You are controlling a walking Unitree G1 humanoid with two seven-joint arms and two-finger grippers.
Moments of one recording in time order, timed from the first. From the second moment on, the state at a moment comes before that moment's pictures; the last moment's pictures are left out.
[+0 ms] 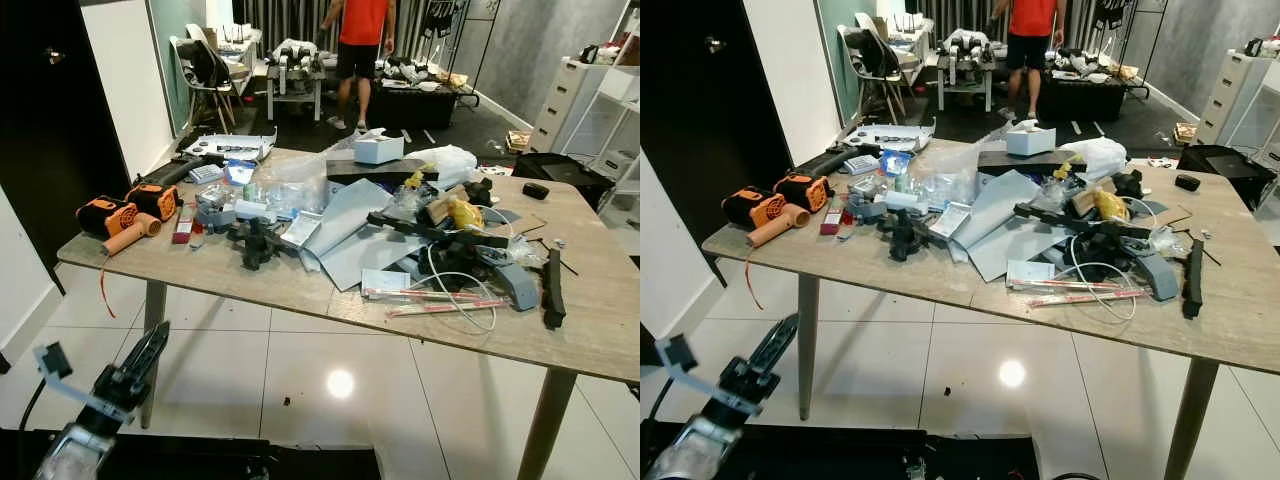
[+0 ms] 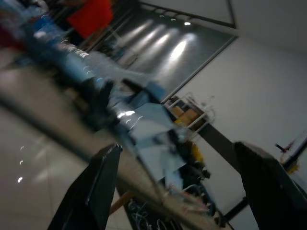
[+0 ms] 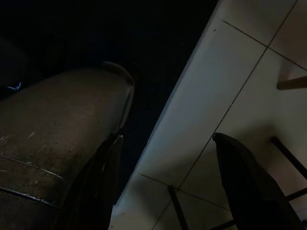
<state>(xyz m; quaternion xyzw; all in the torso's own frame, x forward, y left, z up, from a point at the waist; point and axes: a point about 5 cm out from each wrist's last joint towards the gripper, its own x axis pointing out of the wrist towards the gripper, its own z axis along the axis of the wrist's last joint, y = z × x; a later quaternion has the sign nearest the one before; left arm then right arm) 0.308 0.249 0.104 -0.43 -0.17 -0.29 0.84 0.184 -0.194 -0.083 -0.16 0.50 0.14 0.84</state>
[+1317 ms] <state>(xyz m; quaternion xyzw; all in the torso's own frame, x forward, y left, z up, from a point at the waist) 0.375 0.191 0.164 -0.21 -0.14 -0.11 0.96 0.170 -0.199 -0.089 -0.16 0.53 0.12 0.83</state>
